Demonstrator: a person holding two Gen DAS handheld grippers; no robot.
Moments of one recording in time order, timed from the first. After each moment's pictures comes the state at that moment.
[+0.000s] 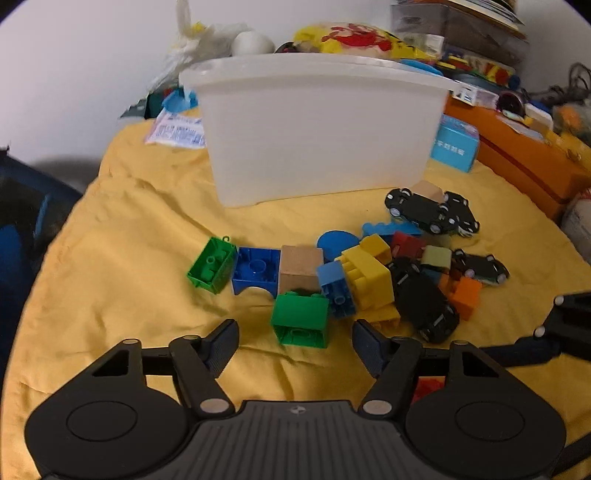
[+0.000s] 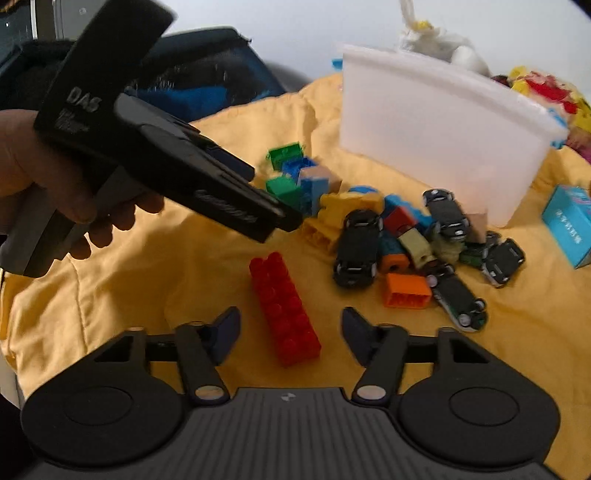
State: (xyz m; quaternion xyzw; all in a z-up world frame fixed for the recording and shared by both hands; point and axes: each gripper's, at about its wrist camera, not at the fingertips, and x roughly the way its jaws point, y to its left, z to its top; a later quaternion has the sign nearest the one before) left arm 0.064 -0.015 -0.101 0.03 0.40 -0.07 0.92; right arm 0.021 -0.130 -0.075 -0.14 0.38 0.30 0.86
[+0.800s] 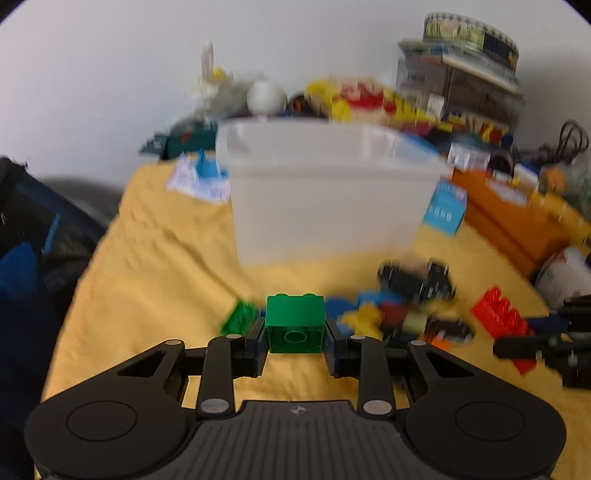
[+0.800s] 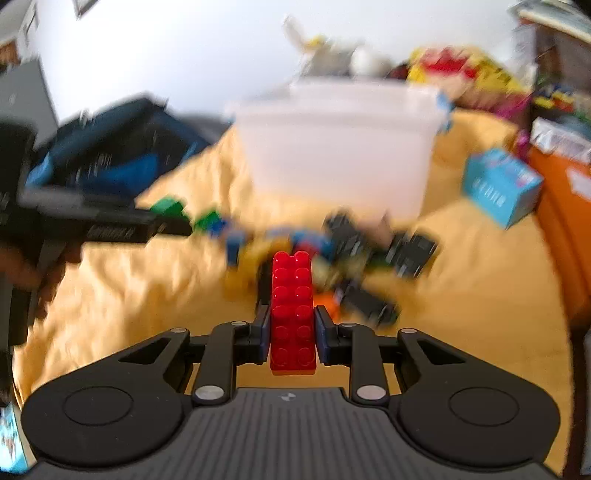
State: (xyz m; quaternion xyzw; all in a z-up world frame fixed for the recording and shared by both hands) left arm 0.044 0.007 -0.030 -0.01 0.34 -0.08 0.94; right arm 0.030 -0.202 -0.004 0.00 0.35 0.21 0.91
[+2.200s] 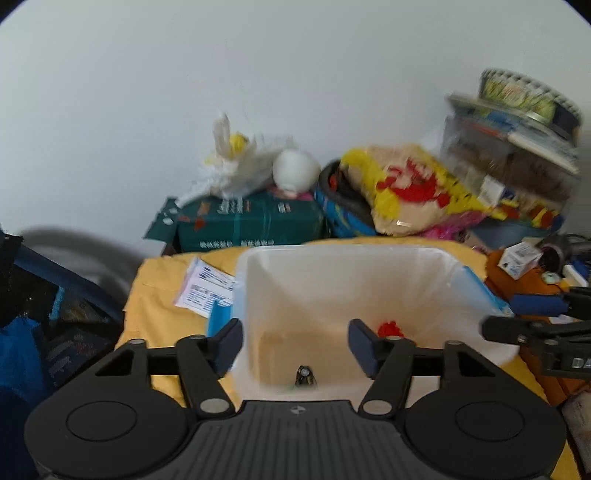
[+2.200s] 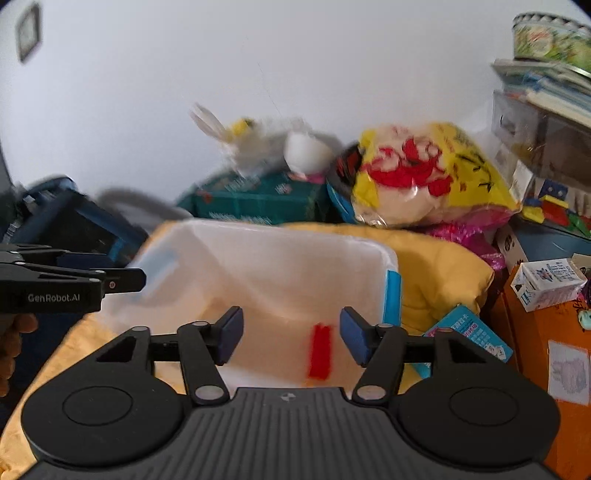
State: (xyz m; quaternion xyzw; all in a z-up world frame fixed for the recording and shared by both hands) left arm 0.178 0.016 0.041 -0.02 0.30 -0.03 0.95; right arm 0.184 -0.207 0.061 -0.01 0.31 0.16 0.94
